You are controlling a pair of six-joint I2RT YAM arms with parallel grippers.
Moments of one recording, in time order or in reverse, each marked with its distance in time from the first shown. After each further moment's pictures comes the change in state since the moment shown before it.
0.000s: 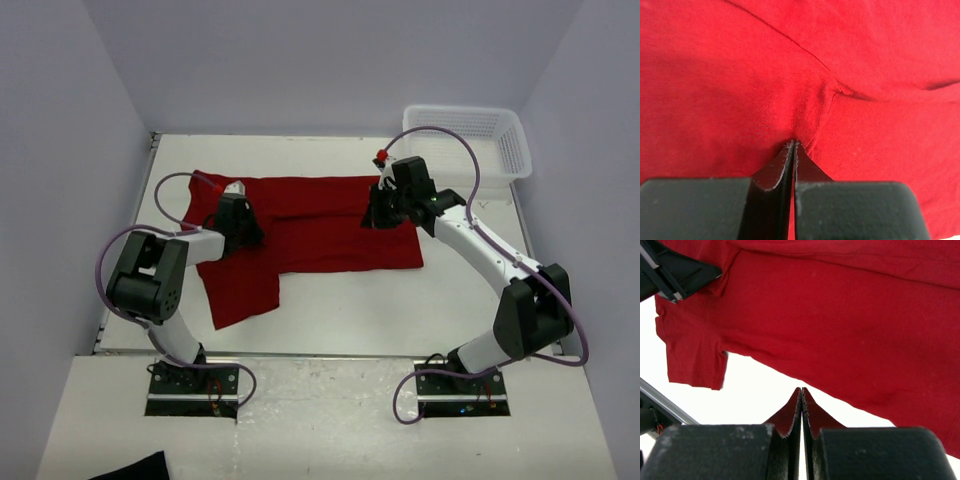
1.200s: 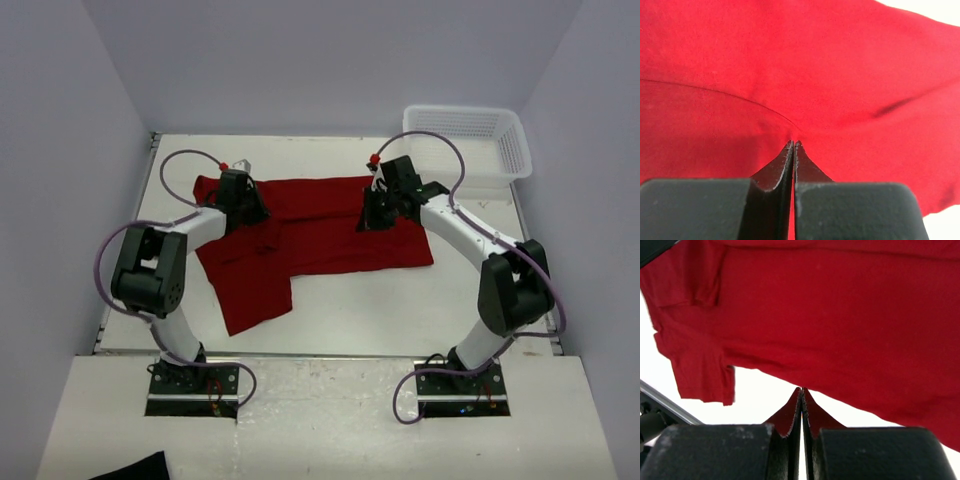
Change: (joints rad) left arm 0.007 0.001 0.191 -0.127 0.112 0.014; right arm 0.001 0.129 0.071 -0.050 -0.013 0.059
